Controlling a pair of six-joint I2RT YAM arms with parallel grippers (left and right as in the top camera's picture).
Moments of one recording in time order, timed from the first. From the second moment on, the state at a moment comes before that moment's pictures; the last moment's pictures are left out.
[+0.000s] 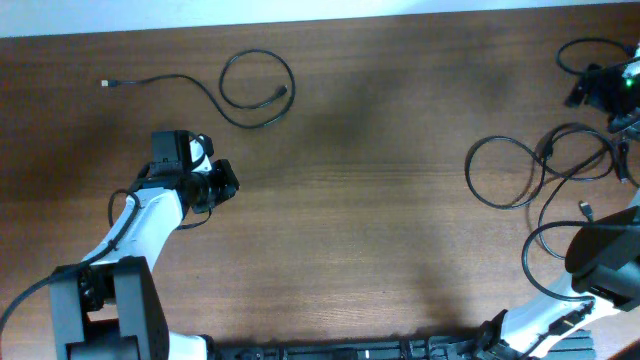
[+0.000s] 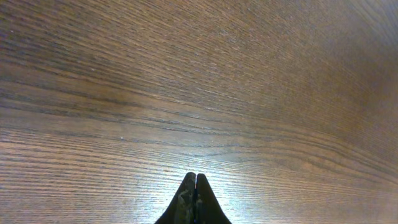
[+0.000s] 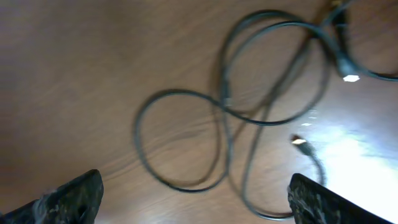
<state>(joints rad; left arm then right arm) 0.05 1.63 0.86 -0.38 0.37 -0.40 -0.50 1.91 1.99 -1.38 -0.16 0.09</state>
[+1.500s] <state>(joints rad) -0.20 2.13 1.55 -0.54 0.08 0.18 -0.07 1.91 1.99 -1.39 -0.29 -0.04</state>
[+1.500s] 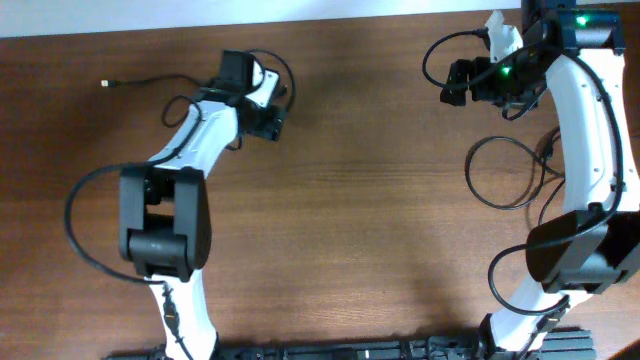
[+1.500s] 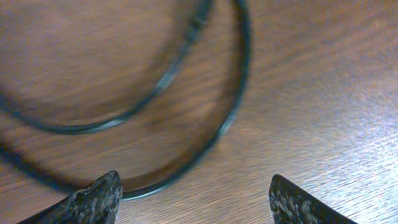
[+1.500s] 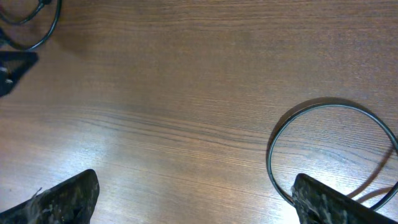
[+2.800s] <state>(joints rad) -0.28 2.20 1.57 -0.60 0.11 0.19 -0.07 1.91 1.99 -1.40 -0.27 -0.04</state>
